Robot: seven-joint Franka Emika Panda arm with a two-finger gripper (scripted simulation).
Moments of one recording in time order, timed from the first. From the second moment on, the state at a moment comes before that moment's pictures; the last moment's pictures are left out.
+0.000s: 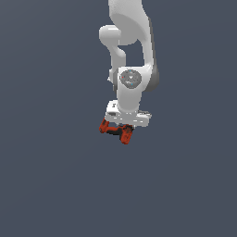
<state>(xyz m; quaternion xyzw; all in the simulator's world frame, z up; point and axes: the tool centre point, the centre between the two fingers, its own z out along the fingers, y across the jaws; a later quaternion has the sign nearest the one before) -0.049 0.038 0.108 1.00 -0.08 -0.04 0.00</state>
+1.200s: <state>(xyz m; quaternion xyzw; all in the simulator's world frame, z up) -0.117 0.076 0.056 0.98 -0.20 -0.04 0.03</state>
